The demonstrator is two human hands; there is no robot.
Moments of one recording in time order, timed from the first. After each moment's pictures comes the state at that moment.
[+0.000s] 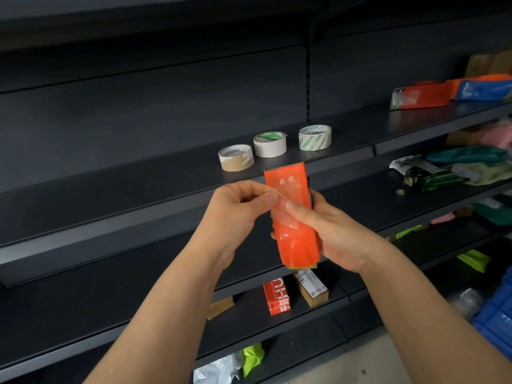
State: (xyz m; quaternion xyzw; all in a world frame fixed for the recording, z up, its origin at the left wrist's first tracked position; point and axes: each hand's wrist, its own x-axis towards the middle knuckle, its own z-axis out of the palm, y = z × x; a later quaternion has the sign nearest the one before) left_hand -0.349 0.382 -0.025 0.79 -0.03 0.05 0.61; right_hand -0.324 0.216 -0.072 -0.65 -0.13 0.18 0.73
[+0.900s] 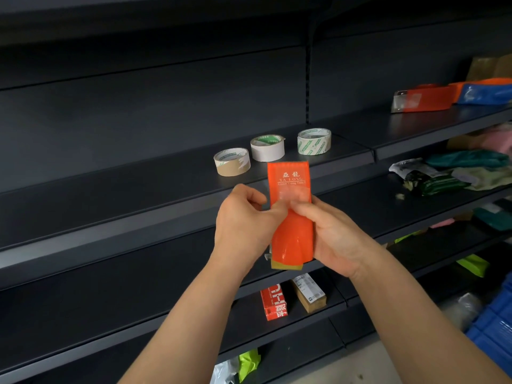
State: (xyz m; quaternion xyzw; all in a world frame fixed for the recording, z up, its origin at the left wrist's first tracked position) left_hand -0.320 0.359 -0.044 0.84 0.04 0.17 0.51; right_hand -0.301 0.217 -0.075 -0.55 -0.10 0.17 0.81
